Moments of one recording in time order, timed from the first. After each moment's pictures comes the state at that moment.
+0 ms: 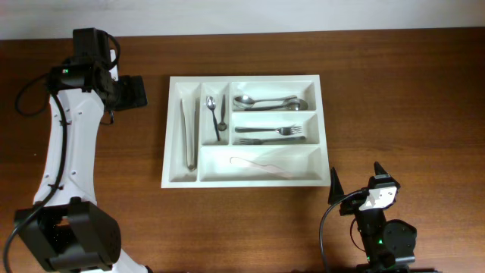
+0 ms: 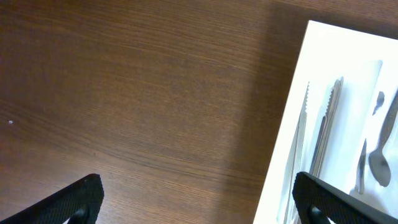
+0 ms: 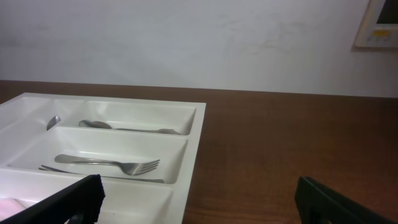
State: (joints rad) left arm 0.08 1.79 1.72 -1.07 -0.12 -0.12; right arm 0.05 0.02 0.01 -0.07 -0.04 0.00
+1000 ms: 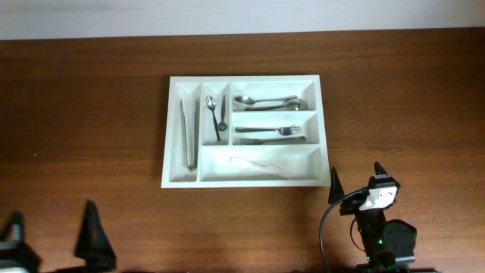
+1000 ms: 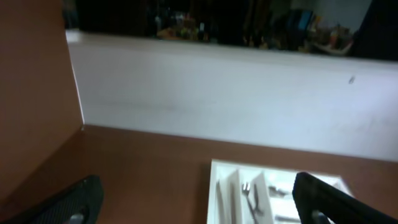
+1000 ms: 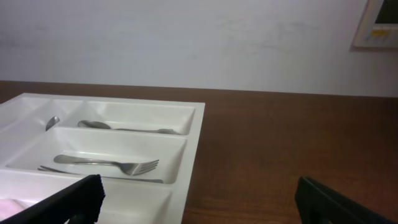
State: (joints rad) left arm -0.06 0.42 1.39 -1.05 -0.15 -0.12; right arm 0.05 0.02 0.01 -0.07 -0.04 0.00
